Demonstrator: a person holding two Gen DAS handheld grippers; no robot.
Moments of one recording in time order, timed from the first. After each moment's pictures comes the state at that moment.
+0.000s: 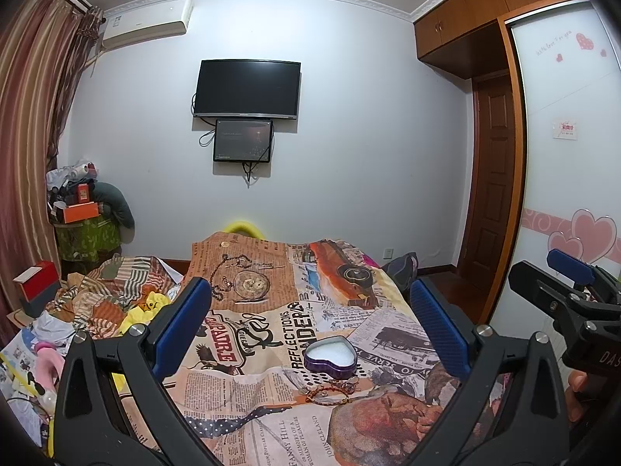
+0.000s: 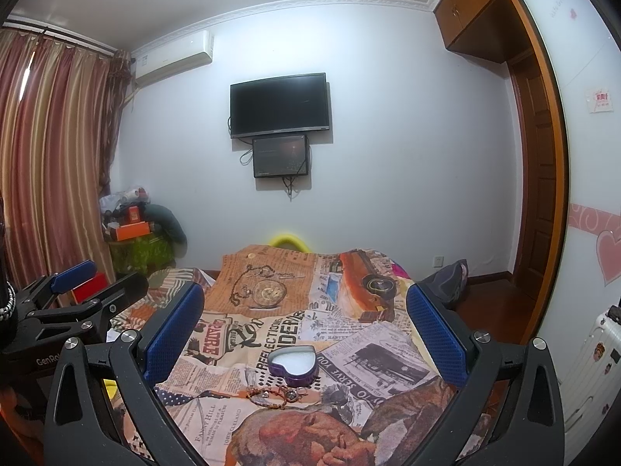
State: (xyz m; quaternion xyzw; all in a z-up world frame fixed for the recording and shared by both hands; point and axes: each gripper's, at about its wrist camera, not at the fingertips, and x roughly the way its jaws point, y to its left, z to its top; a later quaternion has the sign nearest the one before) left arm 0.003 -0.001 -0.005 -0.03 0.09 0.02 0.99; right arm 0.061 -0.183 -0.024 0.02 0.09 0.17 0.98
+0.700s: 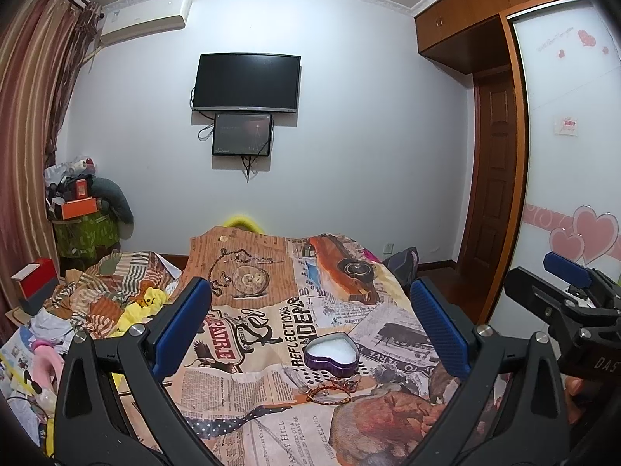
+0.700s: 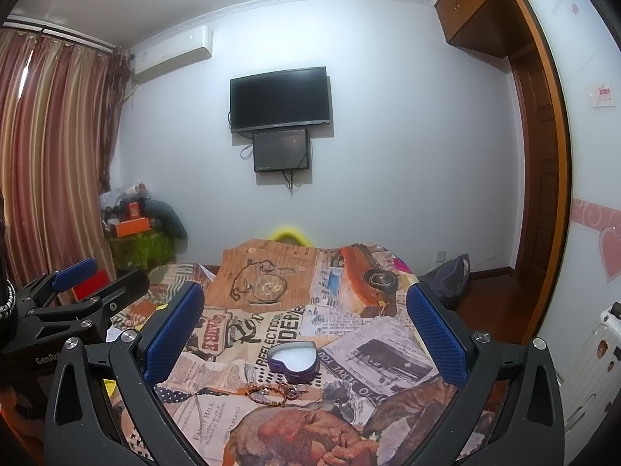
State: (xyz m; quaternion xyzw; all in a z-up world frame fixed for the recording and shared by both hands) left arm 0.016 -0.001 -0.013 -0.04 0.11 0.02 0.99; right arm 0.069 -0.178 -0.032 0.02 0.10 0.18 0.98
